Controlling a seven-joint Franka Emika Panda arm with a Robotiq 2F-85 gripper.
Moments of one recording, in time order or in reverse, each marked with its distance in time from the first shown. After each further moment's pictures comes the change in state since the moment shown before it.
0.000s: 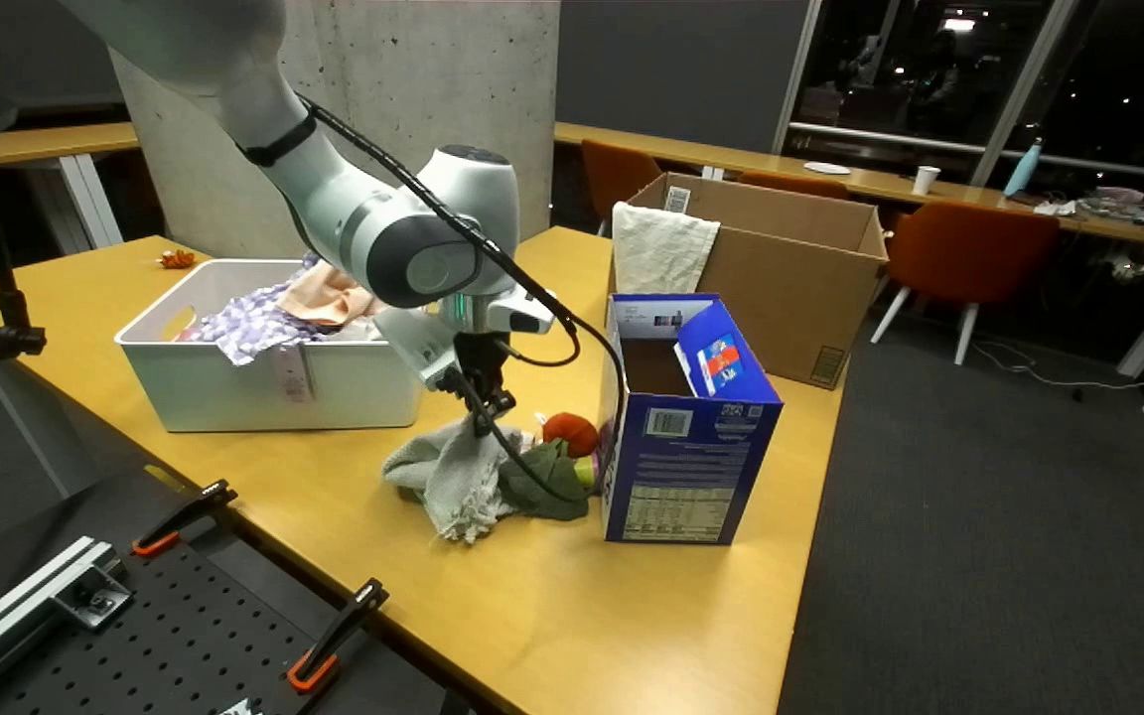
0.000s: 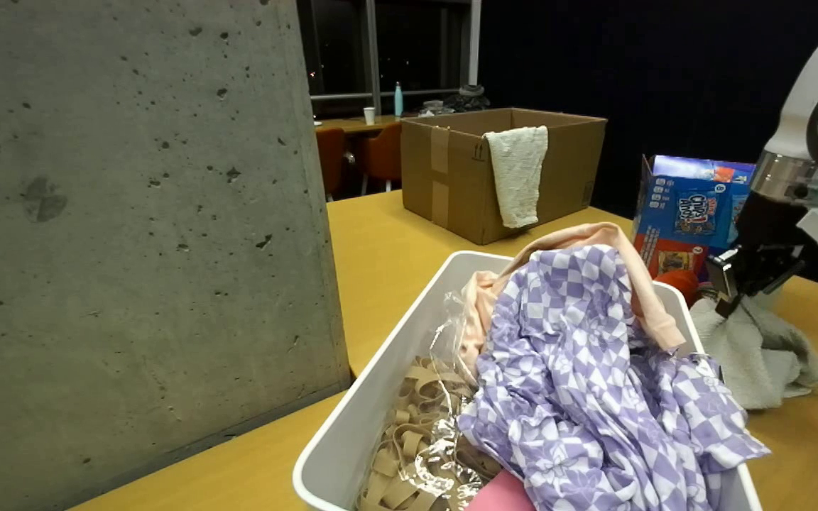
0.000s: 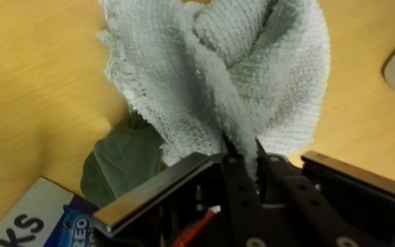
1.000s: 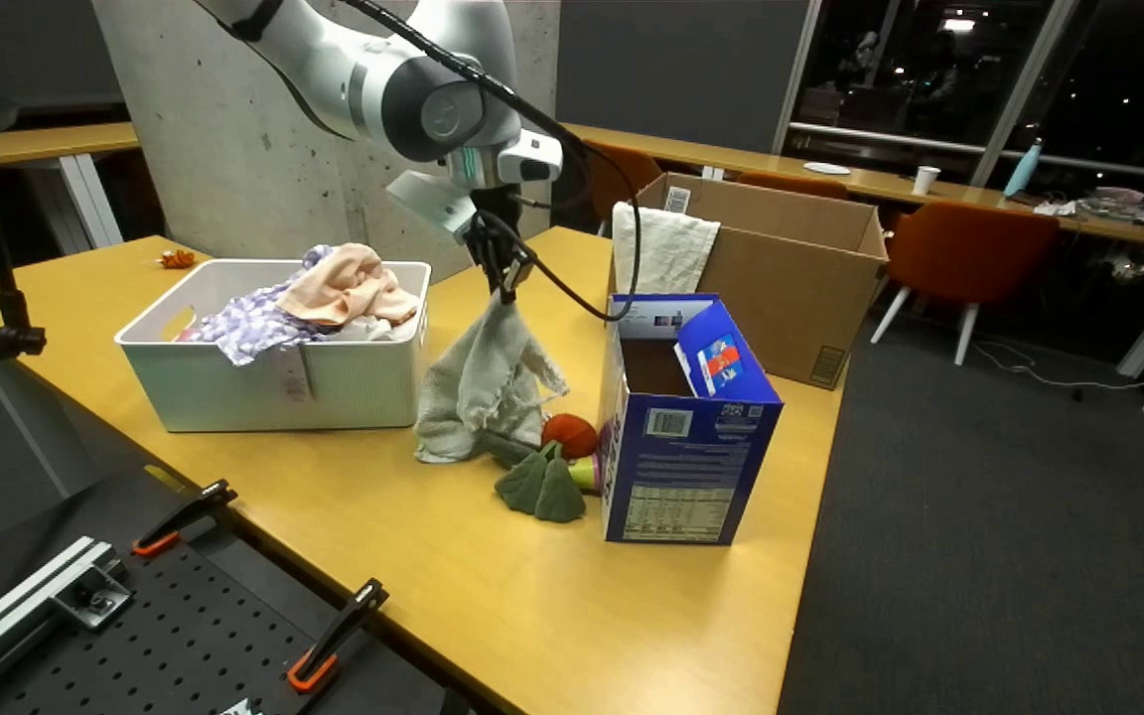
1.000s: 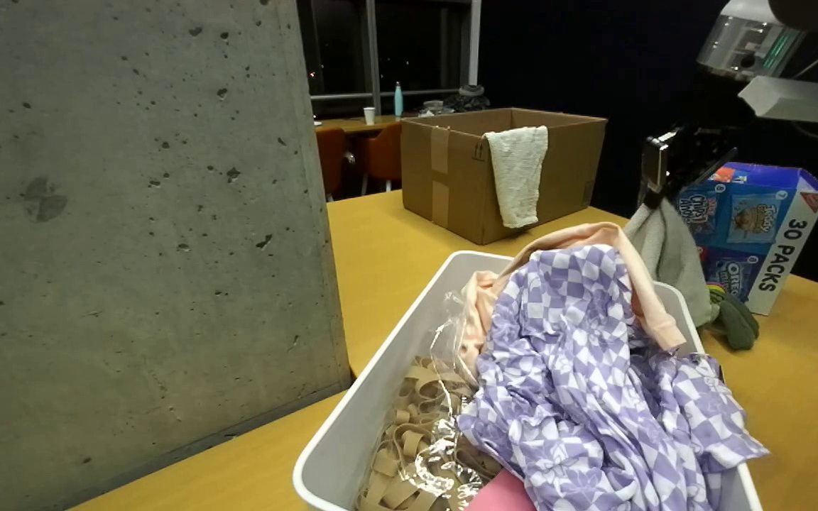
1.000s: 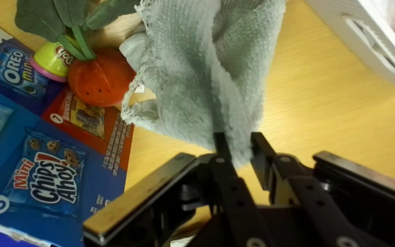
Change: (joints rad) arm 0.089 -0.061 0.000 0.258 -0.007 -0.123 0.005
